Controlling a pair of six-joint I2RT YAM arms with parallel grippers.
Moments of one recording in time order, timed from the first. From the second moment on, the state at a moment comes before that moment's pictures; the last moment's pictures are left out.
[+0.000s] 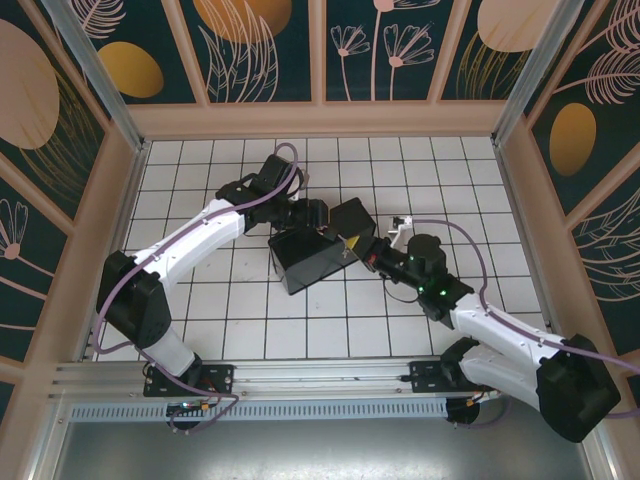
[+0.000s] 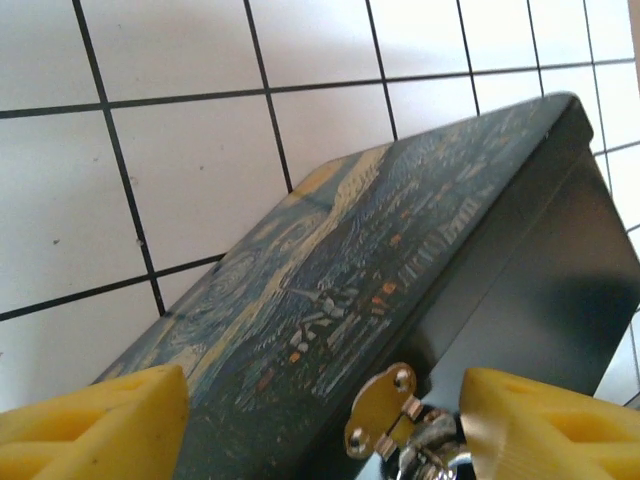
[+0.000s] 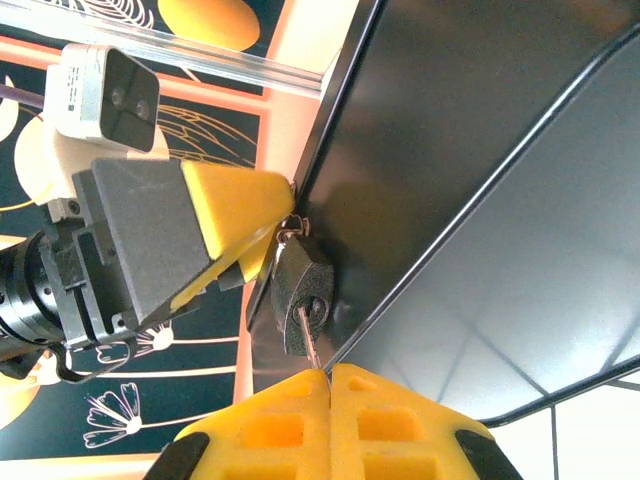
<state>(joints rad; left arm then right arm) -0.63 1.64 1.40 -0.69 0.25 -0.59 0.63 0.98 0.41 0.35 -0.32 1.22</state>
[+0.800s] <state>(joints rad) -0.63 1.64 1.42 -0.75 0.34 -0.46 0.59 0.99 0.41 0.34 -0.42 1.17</state>
